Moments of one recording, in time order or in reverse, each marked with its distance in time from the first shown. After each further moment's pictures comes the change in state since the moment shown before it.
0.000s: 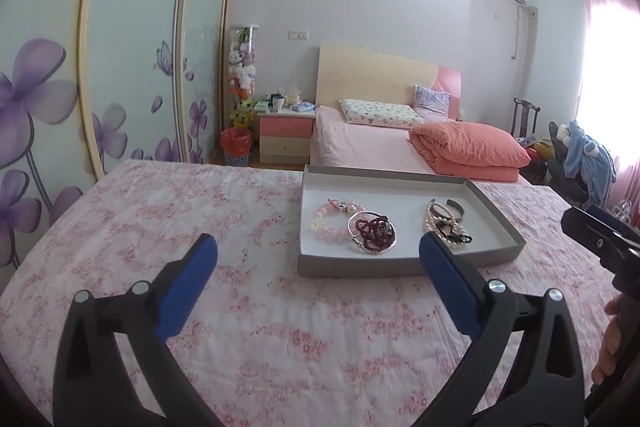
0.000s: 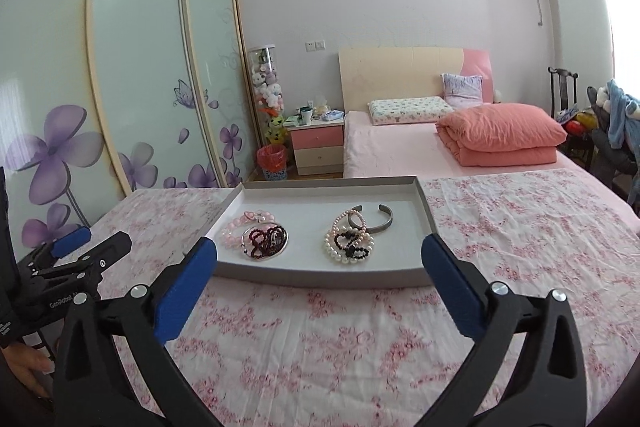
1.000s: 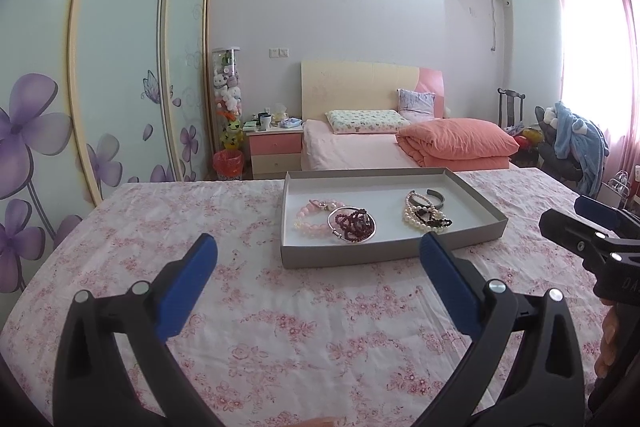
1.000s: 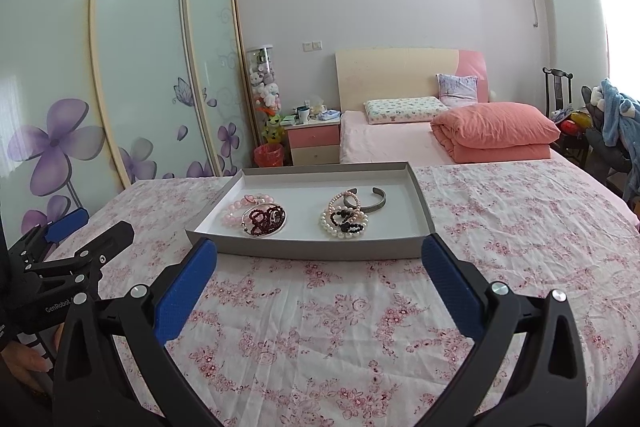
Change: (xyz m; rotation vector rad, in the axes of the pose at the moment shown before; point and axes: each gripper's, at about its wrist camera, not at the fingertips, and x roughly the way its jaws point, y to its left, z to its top) left arm -0.028 -0.023 -0.019 0.086 -0.055 -0.015; right arm -0.019 -0.002 -0.027 -0.005 -0.005 -0.009
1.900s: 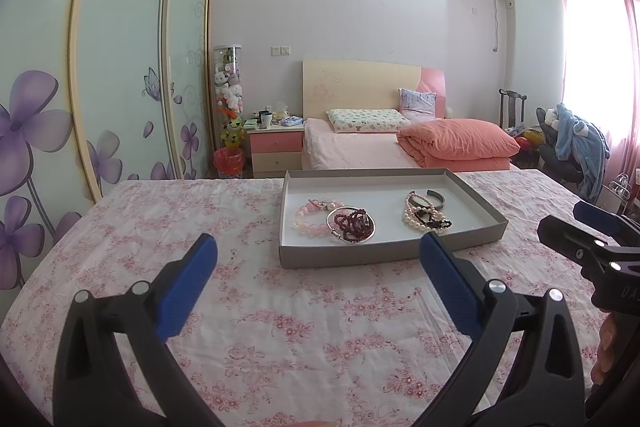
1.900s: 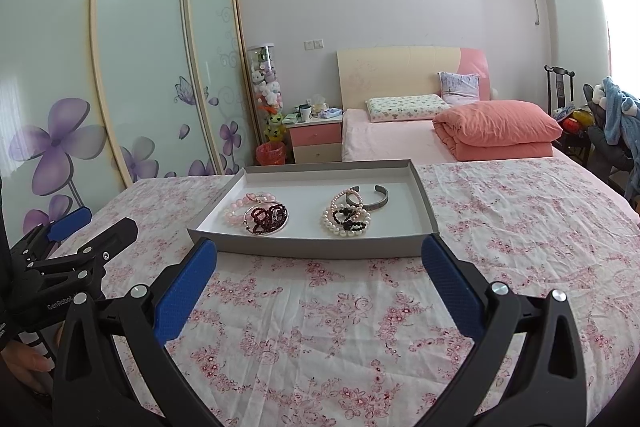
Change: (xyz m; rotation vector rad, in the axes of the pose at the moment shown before) left arm 0.004 -0.001 0.000 -0.003 0.004 0.002; right arm 0.001 0.001 0.000 0.005 0.005 0.008
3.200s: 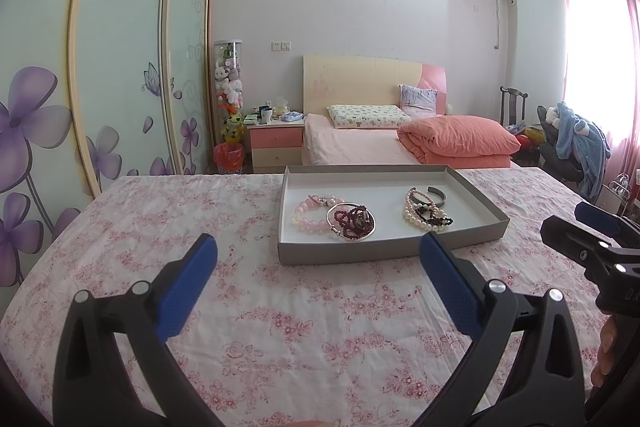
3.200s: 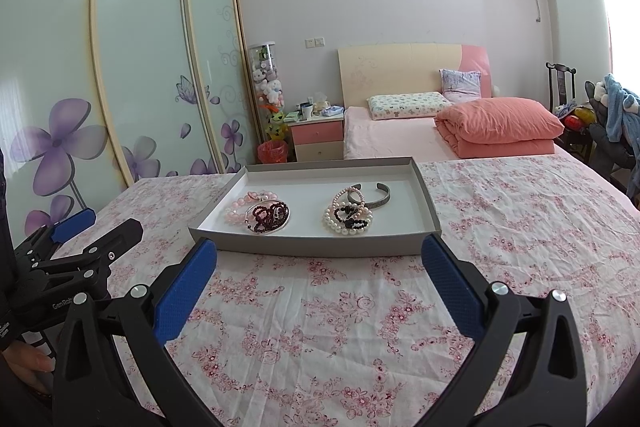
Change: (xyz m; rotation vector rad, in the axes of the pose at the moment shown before) left arm 0.003 -0.003 -0.003 -0.007 0.013 -0.001; right arm 0.001 0.005 -0.005 0.003 0.003 0.005
